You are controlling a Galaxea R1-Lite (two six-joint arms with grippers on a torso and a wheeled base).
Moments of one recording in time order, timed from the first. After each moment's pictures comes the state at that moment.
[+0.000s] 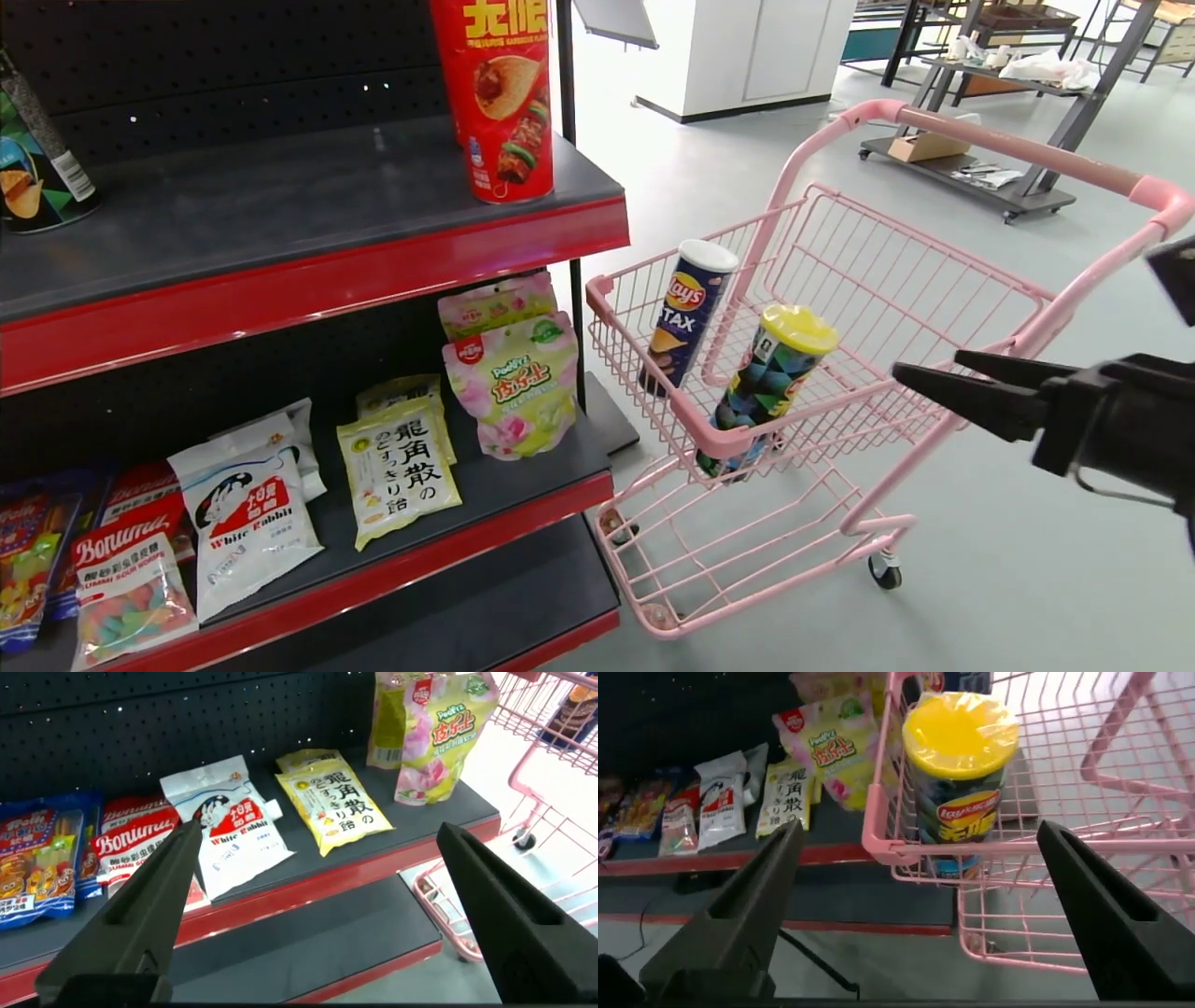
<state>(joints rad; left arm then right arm) 0.00 0.00 0.00 0.00 0.04 -0.01 0.24 1.27 -0.53 -0.56 0.32 0.16</state>
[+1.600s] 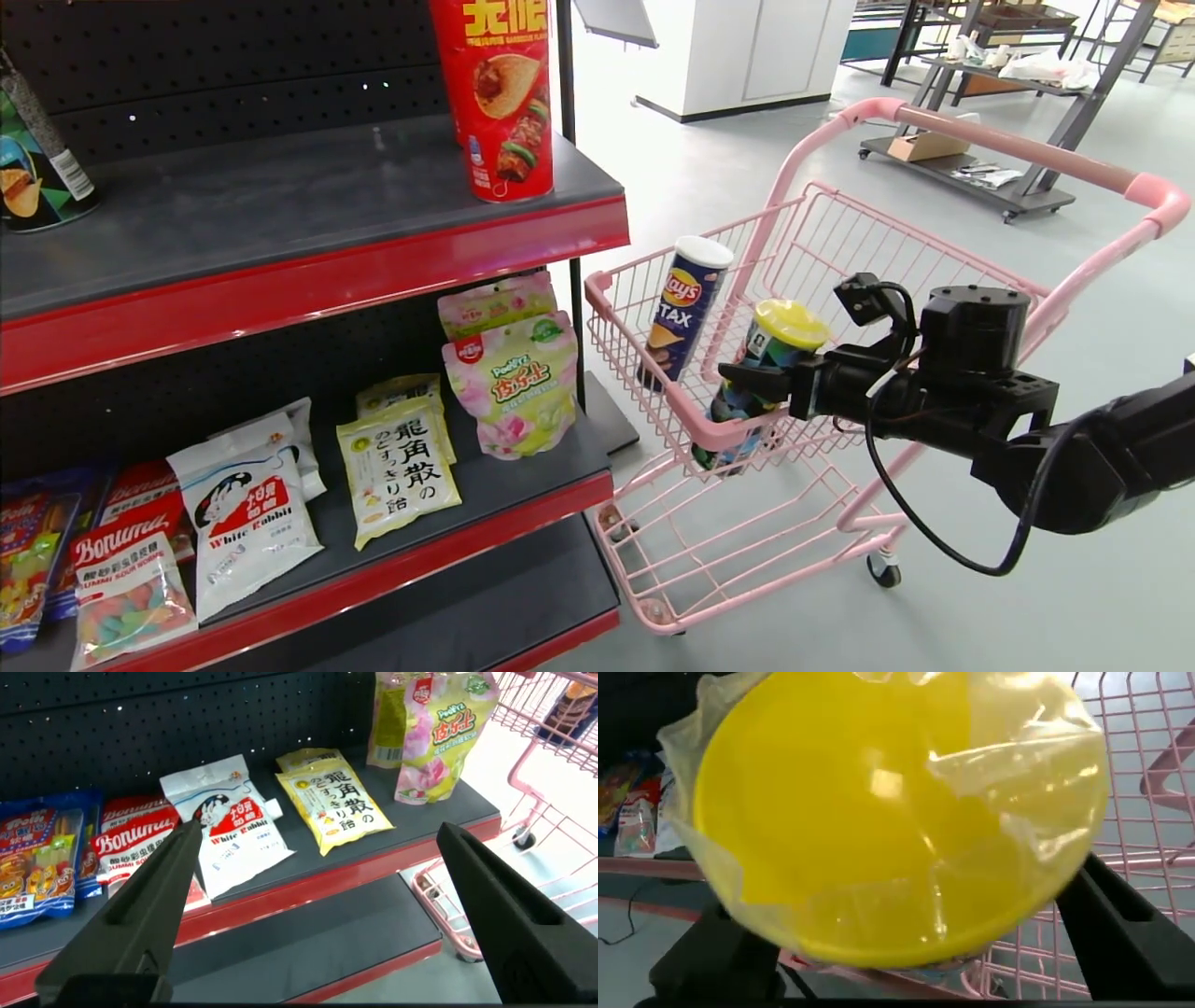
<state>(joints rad) 0.00 0.00 0.00 0.00 0.04 0.00 0.26 1.94 -0.77 -0.92 0.41 0.14</state>
